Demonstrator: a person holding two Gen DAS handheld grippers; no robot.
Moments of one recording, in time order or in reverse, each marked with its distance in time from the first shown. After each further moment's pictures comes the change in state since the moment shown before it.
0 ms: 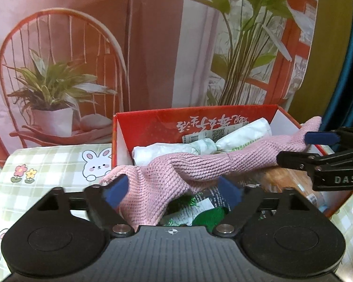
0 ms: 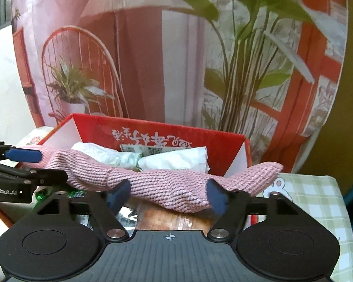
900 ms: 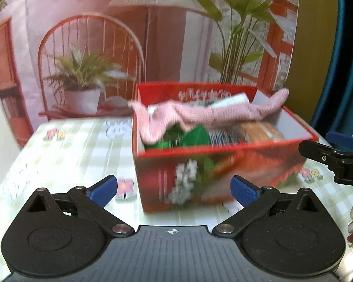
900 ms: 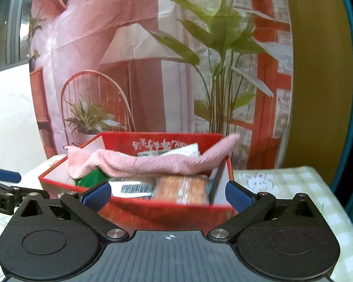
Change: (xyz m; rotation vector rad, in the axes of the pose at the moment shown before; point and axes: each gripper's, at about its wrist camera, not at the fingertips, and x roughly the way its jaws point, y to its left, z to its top) left arm -0.107 -0.027 -0.099 -0.054 -0.041 0.067; right arm -0.123 0.014 -0.102 0.073 -0.260 -0.003
